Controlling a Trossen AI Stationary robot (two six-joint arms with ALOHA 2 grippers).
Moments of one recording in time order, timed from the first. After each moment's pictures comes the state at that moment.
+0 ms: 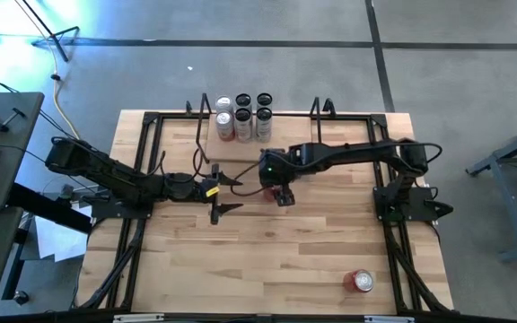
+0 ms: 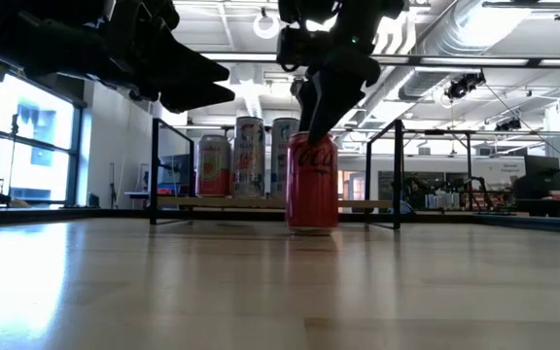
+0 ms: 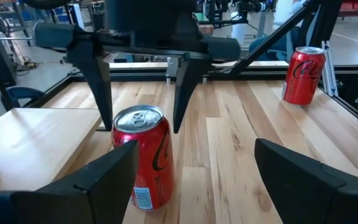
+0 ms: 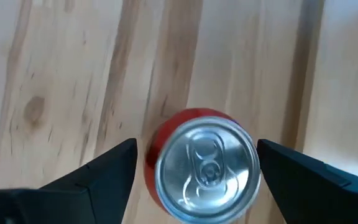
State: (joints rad) left arm -0.14 1.31 0.37 0.78 -0.19 -0.01; right arm -0.06 1.82 1.47 -0.77 0.02 -0.28
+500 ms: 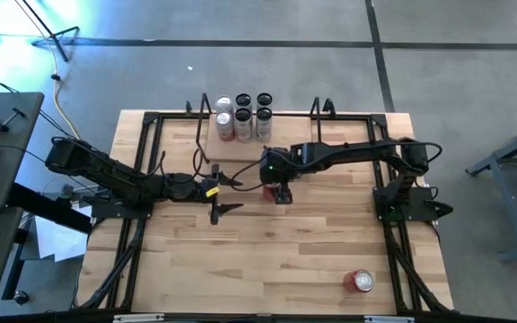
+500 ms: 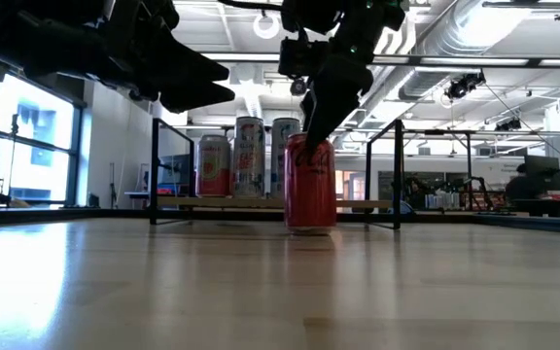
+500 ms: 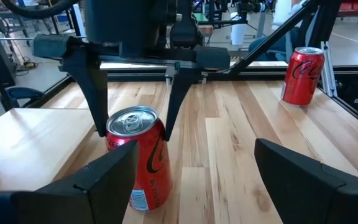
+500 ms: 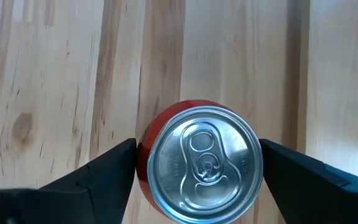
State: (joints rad) left arm -0.14 1.31 0.37 0.78 -0.19 -0.01; right arm -0.09 1.82 1.42 -0.71 0.02 -0.19
